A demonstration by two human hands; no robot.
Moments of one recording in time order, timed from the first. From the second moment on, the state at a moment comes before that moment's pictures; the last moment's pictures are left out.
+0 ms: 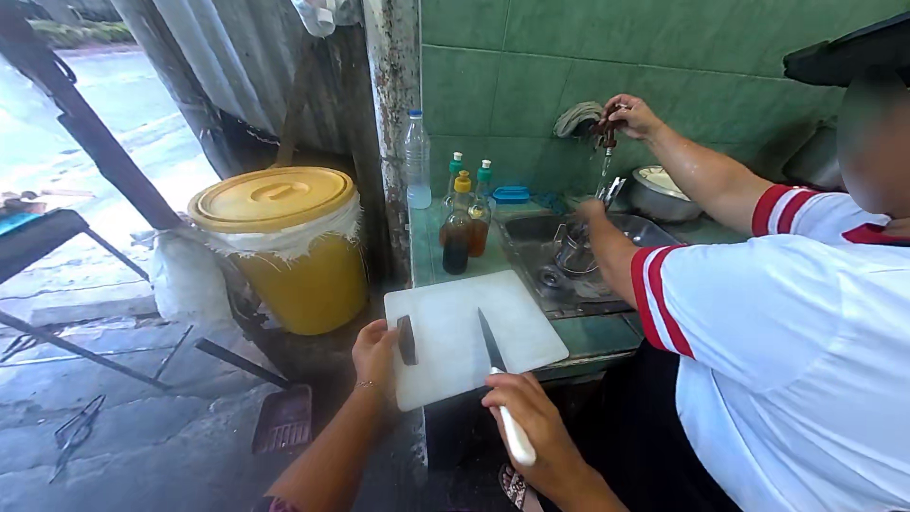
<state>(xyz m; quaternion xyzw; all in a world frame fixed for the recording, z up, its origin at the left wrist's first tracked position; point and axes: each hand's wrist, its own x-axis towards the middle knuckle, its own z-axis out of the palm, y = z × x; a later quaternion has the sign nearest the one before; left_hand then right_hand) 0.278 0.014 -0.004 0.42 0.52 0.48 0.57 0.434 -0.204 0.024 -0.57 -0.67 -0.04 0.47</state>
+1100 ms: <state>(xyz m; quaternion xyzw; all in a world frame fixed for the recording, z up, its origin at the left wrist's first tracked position) 0.309 0.035 -0.002 0.83 0.39 0.33 0.21 0.434 -0.152 0.010 -0.76 -0.60 0.10 0.22</state>
